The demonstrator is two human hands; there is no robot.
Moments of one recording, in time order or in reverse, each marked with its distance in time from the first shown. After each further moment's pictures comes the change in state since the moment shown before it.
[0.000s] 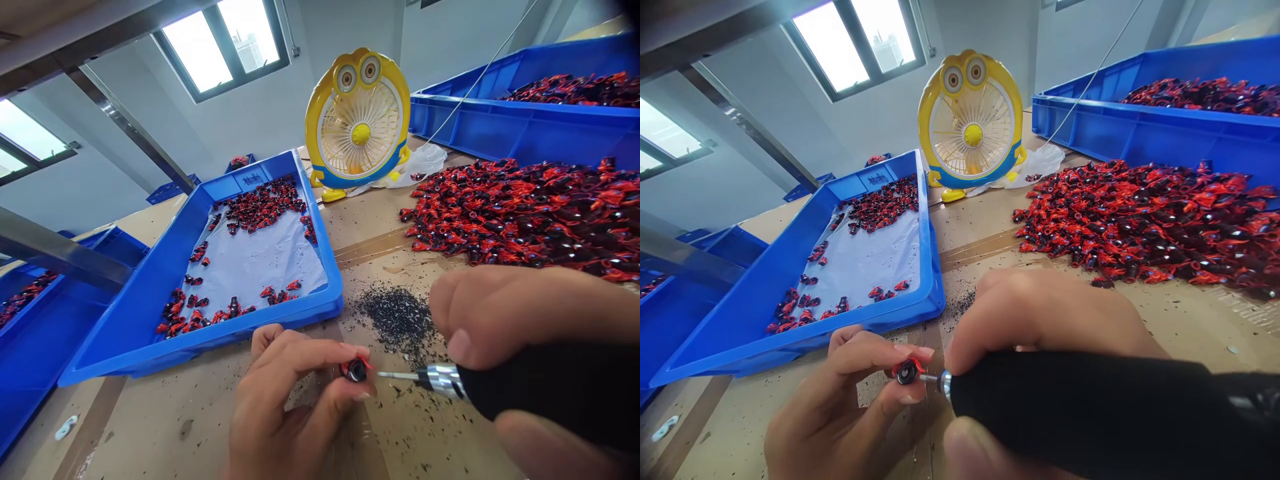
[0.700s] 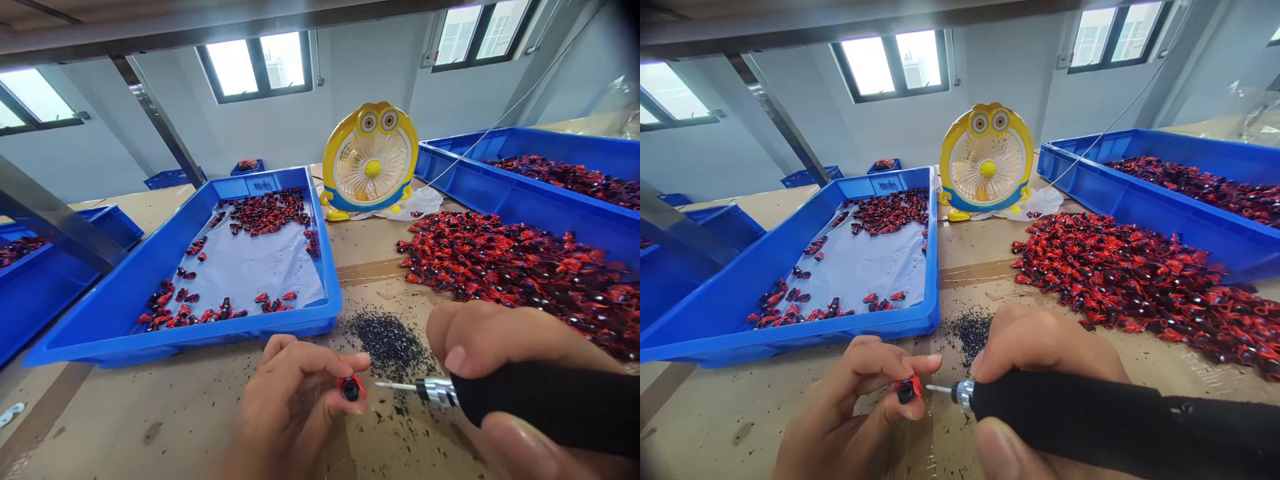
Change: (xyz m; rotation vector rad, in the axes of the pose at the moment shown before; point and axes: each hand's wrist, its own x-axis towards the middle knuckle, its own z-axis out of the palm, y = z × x) left_hand -0.003 -0.006 0.009 -0.128 -0.002 -0.025; right_hand -0.006 0.000 0.013 0.170 0.082 0.088
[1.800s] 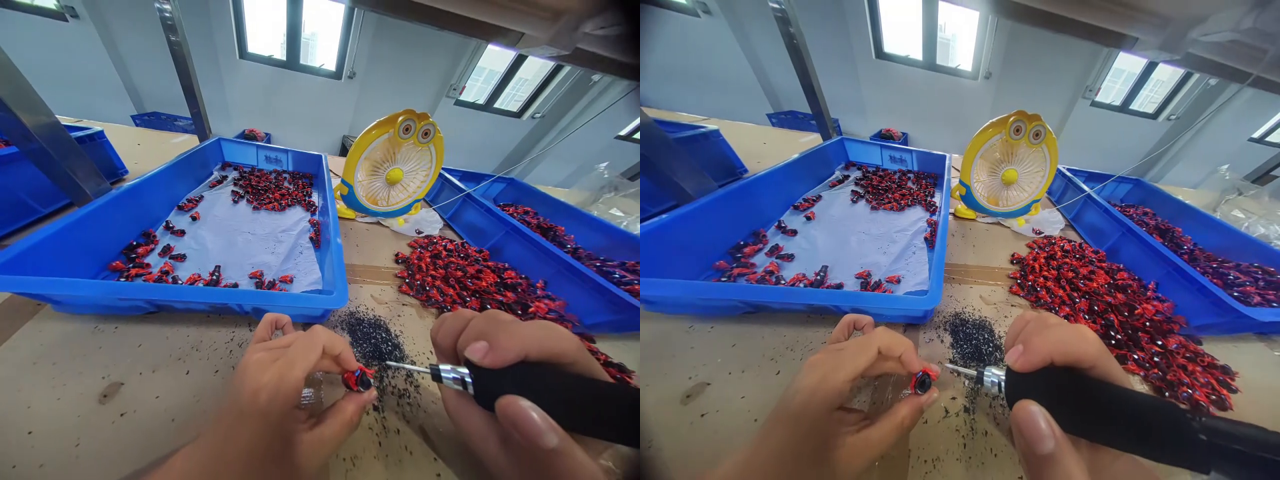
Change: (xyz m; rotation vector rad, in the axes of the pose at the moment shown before) left_hand 0.001 0.007 0.008 0.092 0.020 -0.038; right_hand 0.000 -0.008 -0.023 0.015 -0.087 0.143
